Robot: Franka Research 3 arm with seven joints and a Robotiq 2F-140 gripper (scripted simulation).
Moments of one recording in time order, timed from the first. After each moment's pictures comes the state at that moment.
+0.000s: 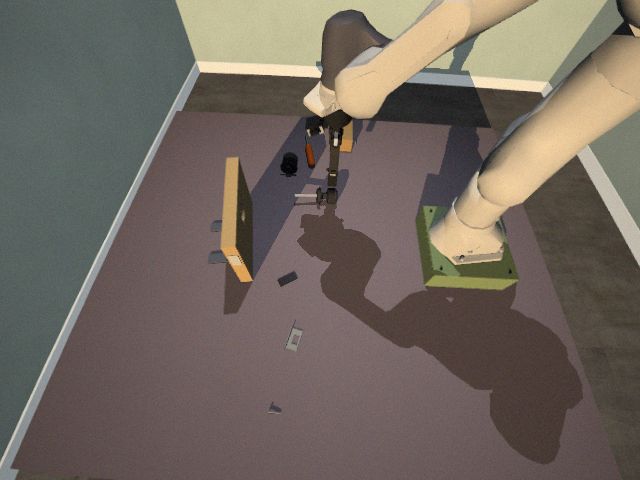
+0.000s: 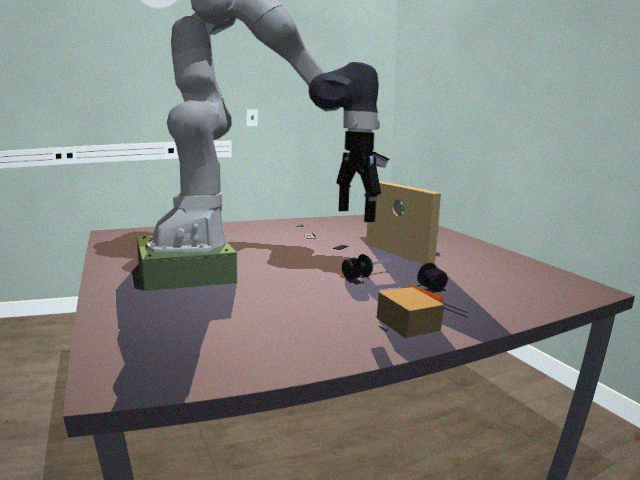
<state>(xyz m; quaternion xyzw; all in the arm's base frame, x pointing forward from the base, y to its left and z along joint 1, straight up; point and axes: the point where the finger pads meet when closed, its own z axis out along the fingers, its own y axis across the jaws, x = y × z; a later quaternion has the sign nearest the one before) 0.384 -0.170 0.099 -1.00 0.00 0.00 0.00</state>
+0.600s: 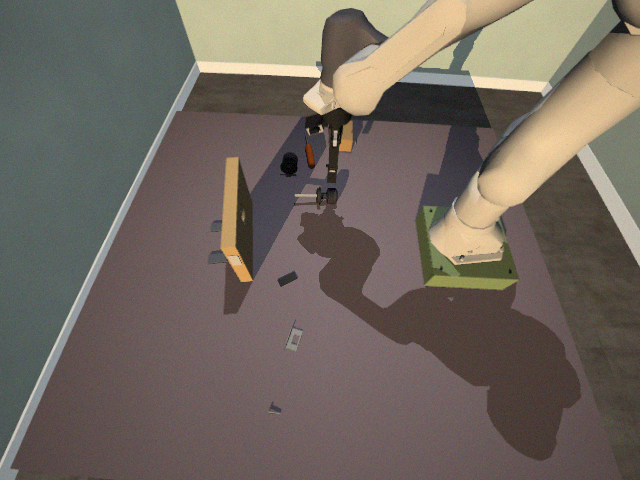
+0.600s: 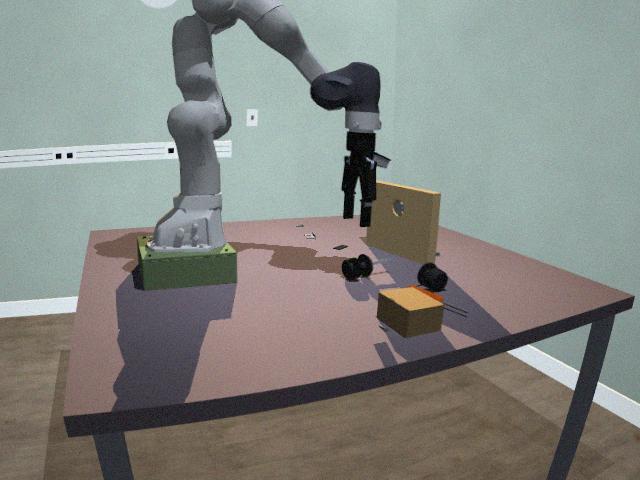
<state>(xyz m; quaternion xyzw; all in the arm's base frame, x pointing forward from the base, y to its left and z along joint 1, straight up) 0.385 -0.172 0.098 -1.00 0.00 0.00 0.01</state>
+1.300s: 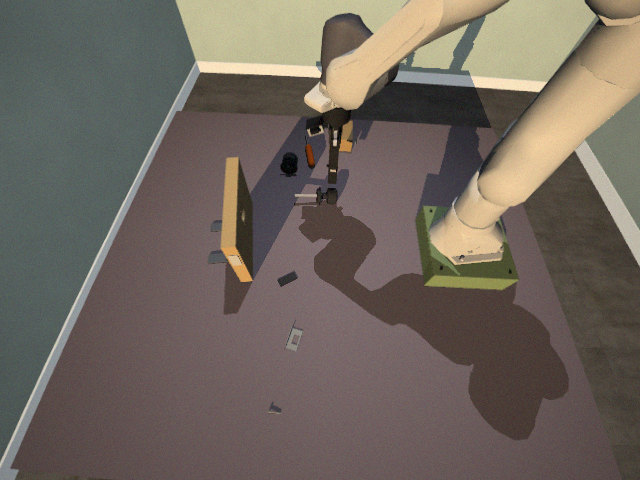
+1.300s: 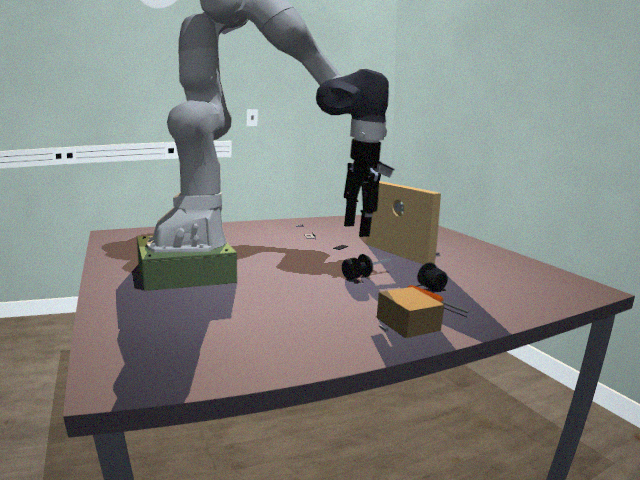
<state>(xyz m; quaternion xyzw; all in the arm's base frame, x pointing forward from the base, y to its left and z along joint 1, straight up) 0.384 -0.181 0.079 -1.00 -0.01 0.01 0.05</state>
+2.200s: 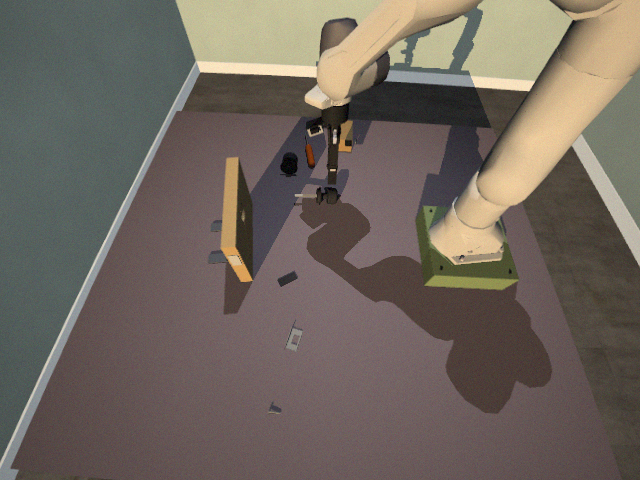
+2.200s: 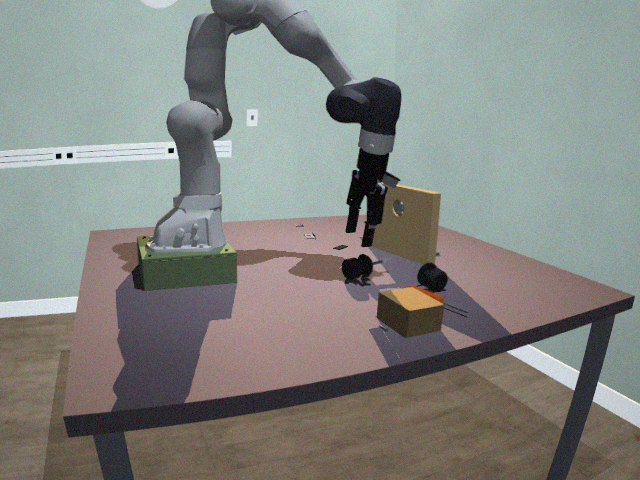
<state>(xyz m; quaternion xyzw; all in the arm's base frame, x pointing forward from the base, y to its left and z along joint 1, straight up) 0.386 -0.193 0.058 -0.99 -0.03 0.01 0.11</state>
